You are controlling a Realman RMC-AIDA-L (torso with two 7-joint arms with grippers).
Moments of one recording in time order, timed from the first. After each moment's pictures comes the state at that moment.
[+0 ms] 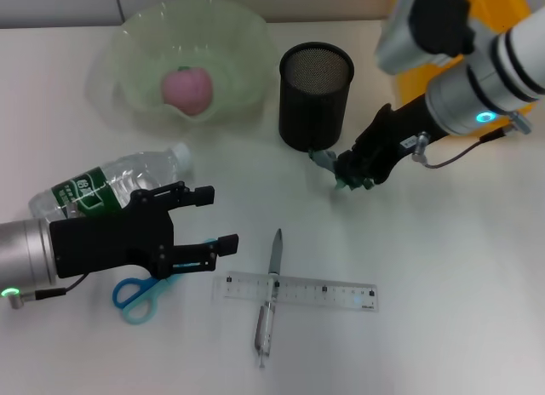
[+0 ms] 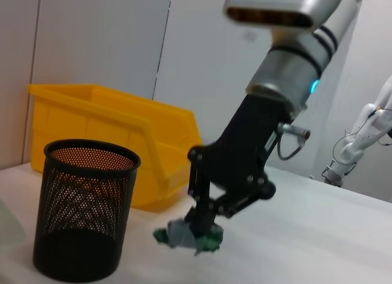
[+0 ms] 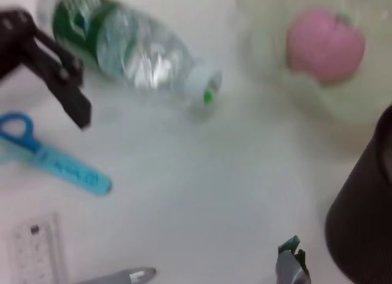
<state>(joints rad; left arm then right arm) -0.40 -1.97 1.29 0.42 1.40 1.46 -1.08 0.81 2.08 -1.26 -0.89 -2.40 -1.29 2.00</state>
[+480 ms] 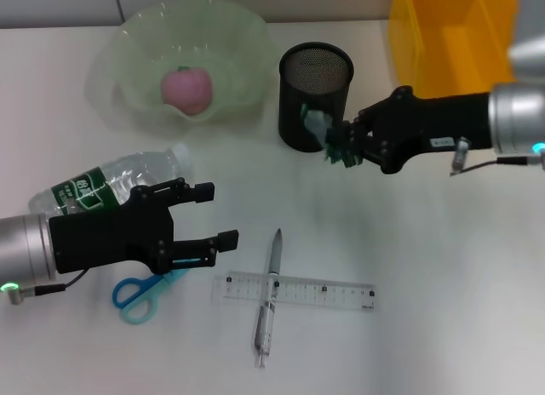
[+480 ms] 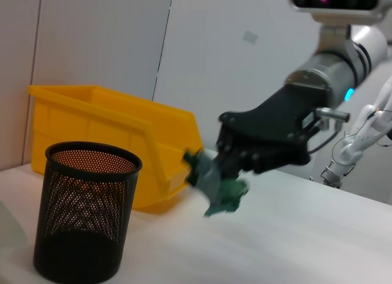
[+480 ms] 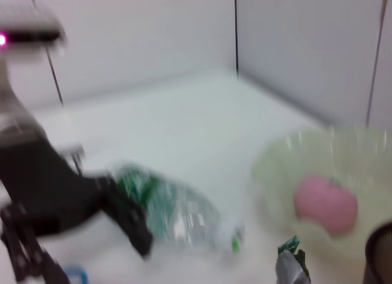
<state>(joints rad) -0.40 -1.96 1.29 0.43 1.40 1.46 -1.10 0.53 2.08 -1.11 -0.91 -1.87 -1.34 1.55</state>
